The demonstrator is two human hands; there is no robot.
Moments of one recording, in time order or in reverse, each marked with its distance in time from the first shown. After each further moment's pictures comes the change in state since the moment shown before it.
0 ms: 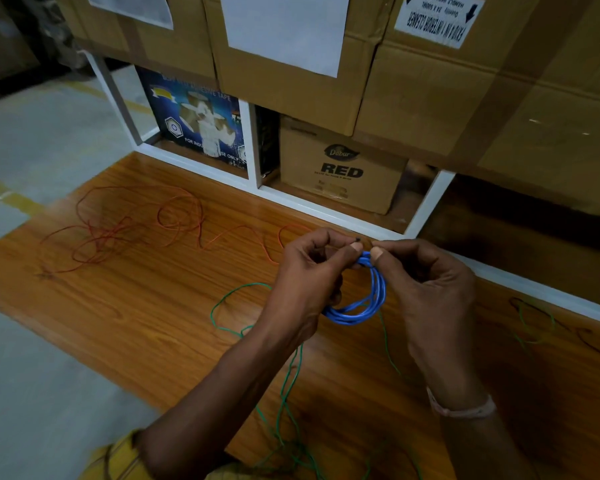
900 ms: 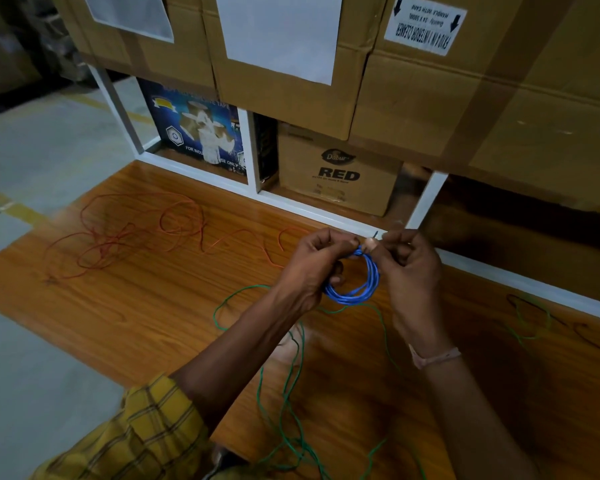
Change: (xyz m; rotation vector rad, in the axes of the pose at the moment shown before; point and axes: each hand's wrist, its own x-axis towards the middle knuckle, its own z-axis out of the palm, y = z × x) left_hand 0.049 -0.028 0.000 -0.061 -0.060 -0.177; right_hand 0.030 0.053 0.012 0.089 0.084 0.147
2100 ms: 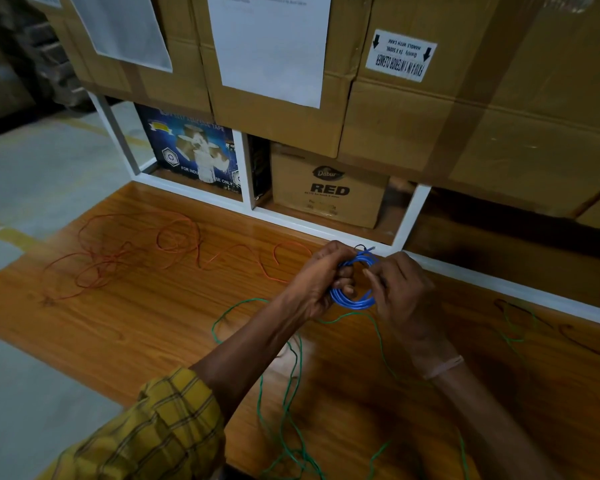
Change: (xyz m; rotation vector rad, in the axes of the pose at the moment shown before) left_hand 0.011 -0.008 0.011 -0.160 -0.137 -0.183; right_hand 0.011 0.044 -0.034 -0.894 -0.078 -0.763
